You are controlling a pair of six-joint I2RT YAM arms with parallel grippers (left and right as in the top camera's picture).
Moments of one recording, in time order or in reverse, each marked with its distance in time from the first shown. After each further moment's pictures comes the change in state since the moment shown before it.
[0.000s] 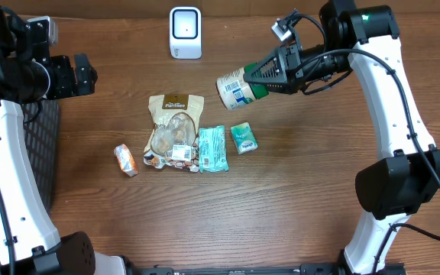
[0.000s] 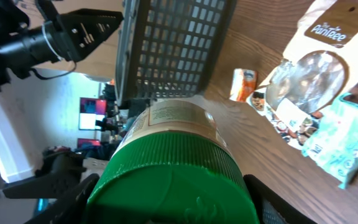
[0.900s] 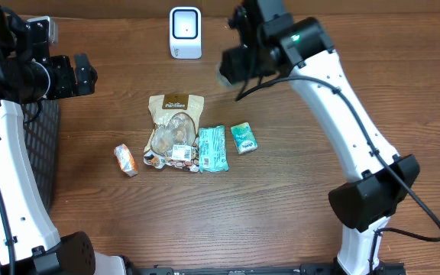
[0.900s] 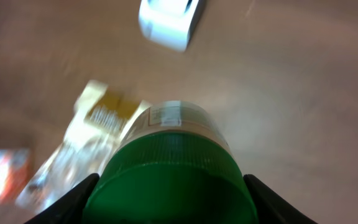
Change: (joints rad) left arm 0.000 0.000 0.000 0.000 0.000 0.000; right arm 0.334 0.000 0.066 0.477 1.173 0.377
